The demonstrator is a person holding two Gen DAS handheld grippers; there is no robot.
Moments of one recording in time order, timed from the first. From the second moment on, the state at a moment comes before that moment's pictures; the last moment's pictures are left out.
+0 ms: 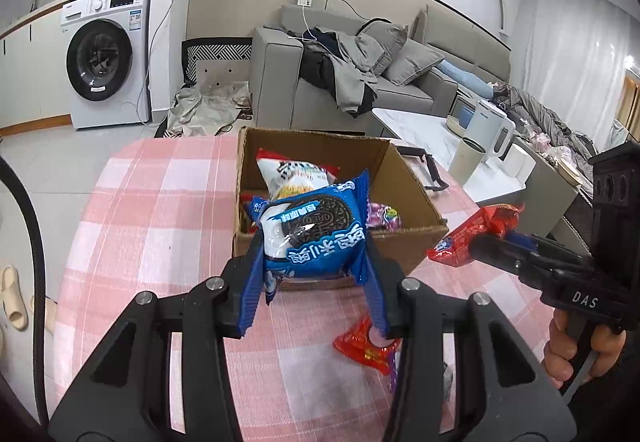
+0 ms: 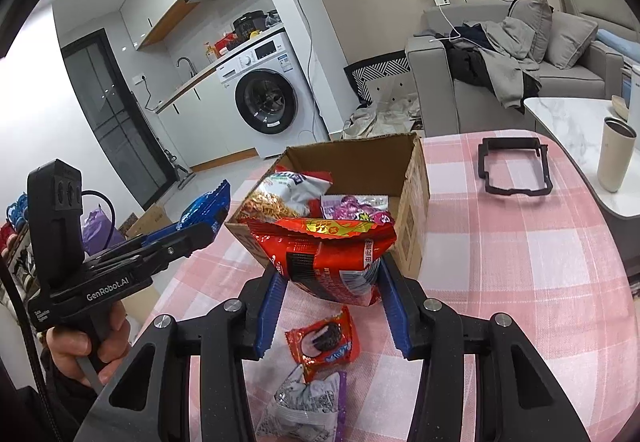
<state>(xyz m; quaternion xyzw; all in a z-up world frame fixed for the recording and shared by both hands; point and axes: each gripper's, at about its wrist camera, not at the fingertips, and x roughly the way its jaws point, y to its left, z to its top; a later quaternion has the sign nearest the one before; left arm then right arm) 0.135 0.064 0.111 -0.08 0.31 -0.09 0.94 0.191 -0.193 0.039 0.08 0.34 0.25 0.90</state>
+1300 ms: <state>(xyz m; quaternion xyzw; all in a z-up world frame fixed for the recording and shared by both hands) 0.259 0.006 0.090 -0.03 0.33 -0.08 0.94 0.283 -0.151 0.034 0.07 0.36 0.24 0.90</state>
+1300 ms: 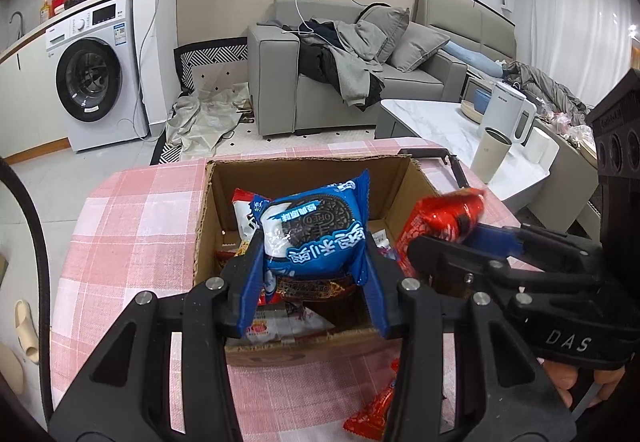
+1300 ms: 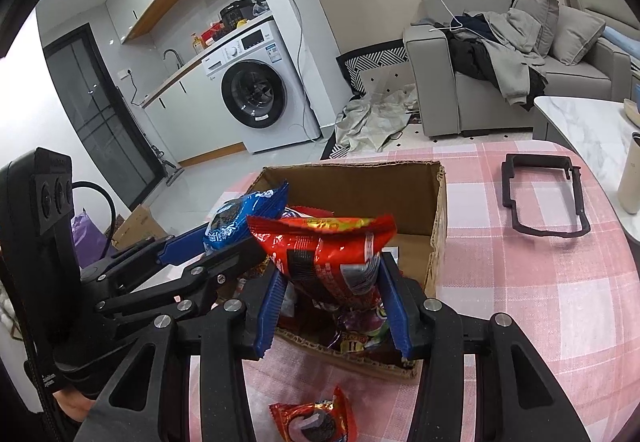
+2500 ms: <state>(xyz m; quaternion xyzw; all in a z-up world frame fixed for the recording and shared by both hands) 0.177 0.011 0.077 -0.02 0.33 -0.06 0.94 0.203 -0.195 0.020 0.04 0.37 0.22 0.90</state>
